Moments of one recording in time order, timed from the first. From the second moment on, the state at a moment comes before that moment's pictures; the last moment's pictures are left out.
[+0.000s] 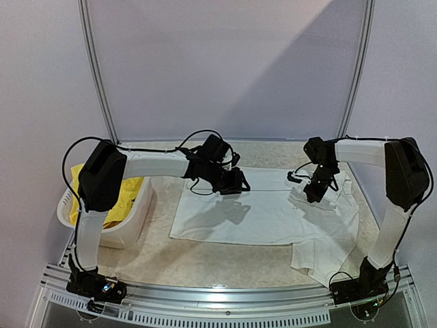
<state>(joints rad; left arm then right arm) -0.80 2.20 1.65 -0.27 0.35 -0.69 0.31 1.84 1.26 -0.87 0.02 -0.53</state>
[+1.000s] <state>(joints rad) -0.80 2.21 1.67 -0.23 0.41 -0.71 0.30 1.73 1.26 -1.09 -0.06 -0.59</state>
